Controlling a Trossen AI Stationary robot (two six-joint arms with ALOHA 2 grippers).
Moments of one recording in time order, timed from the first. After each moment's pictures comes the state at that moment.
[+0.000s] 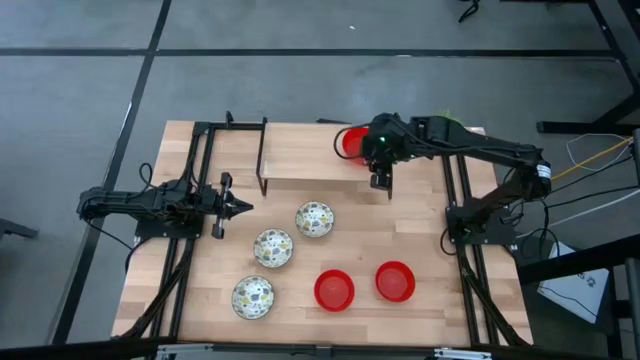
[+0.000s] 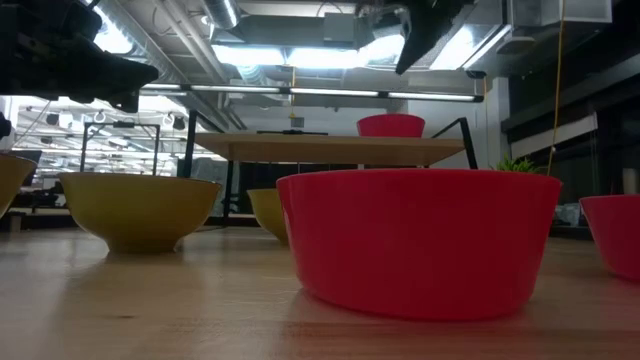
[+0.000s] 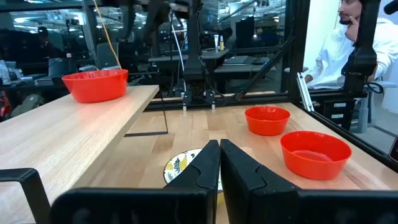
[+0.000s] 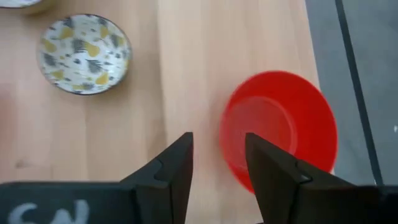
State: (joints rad) left arm -0.02 0.00 0.01 0.03 -0.01 0.05; right arm -0.22 1.43 1.56 -1.06 0.15 -0.24
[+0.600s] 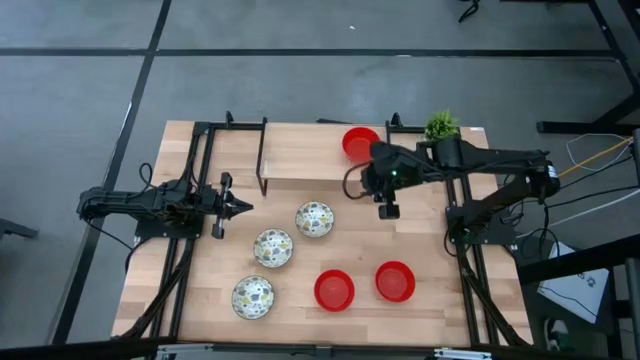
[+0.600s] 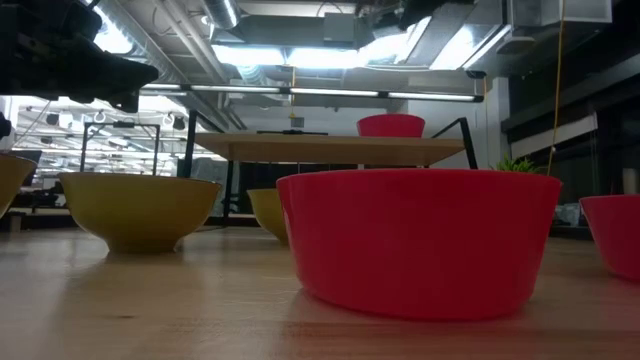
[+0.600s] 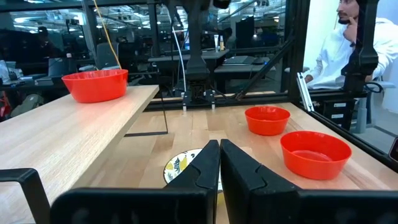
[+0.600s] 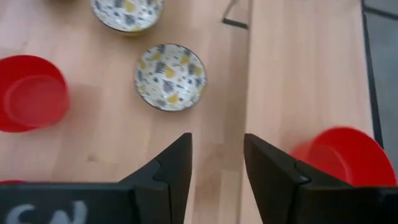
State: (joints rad) left arm -0.02 0.00 0.01 0.03 -0.01 0.05; right arm 0.03 1.38 1.56 -1.04 0.15 -0.21
